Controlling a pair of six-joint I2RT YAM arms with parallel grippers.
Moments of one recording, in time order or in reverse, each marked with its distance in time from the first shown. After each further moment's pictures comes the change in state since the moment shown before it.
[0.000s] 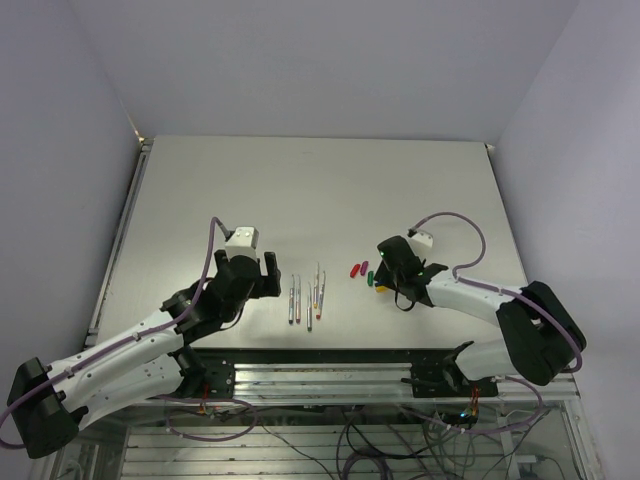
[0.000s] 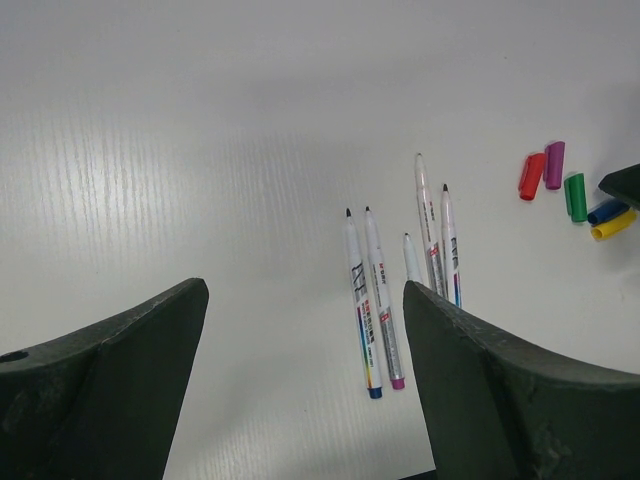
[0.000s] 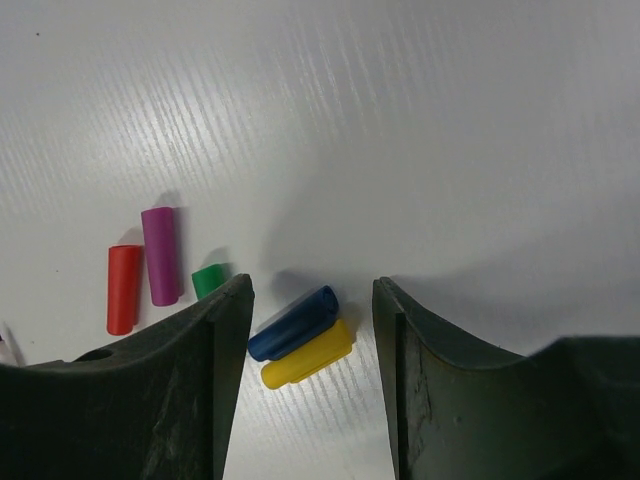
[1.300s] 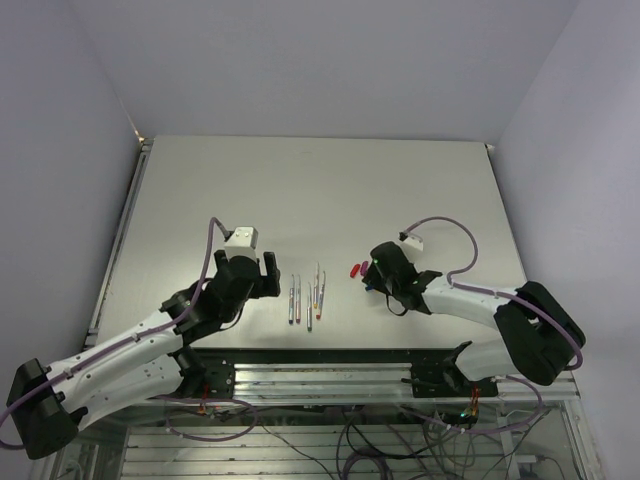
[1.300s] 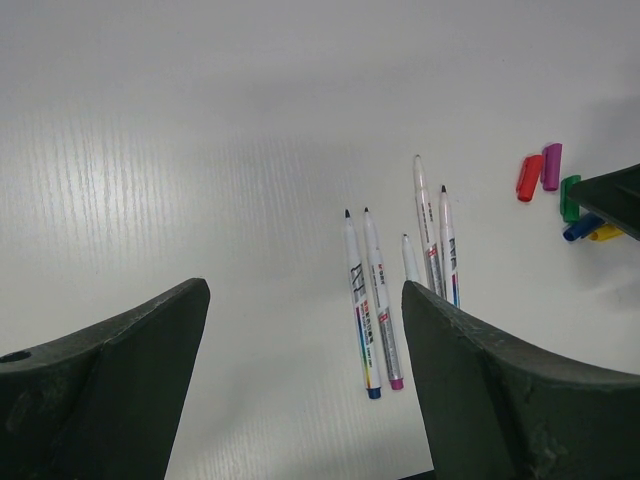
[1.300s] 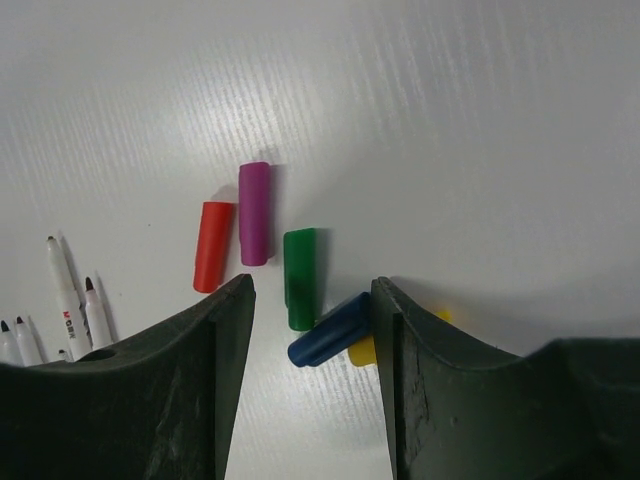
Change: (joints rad) left arm 0.000 -0.011 -0.003 0.000 0.000 -0.001; right arm 0.080 0.010 -0.042 0.124 -0.051 0.082
